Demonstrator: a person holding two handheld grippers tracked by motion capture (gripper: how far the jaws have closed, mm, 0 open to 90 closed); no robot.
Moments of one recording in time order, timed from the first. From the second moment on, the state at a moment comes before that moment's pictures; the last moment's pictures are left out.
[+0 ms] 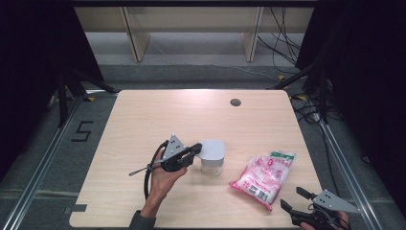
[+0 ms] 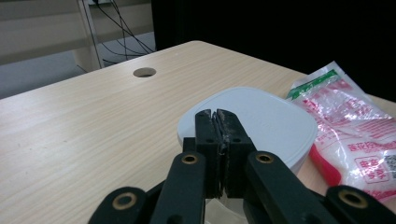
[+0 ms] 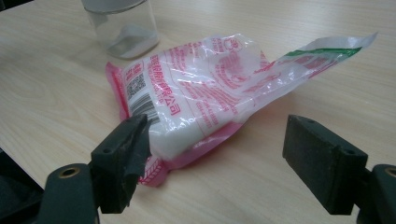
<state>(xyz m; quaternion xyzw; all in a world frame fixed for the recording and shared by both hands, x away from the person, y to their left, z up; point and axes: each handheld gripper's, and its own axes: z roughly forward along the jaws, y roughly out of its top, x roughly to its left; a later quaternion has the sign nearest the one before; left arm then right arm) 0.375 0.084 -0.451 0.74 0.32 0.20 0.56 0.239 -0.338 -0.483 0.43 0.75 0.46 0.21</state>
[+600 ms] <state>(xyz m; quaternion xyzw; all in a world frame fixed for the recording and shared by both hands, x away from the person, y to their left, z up) 0.376 0.086 -0.453 0.73 0.33 0.19 0.57 0.246 -0.303 -0.466 0.38 0.74 0.49 0.24</state>
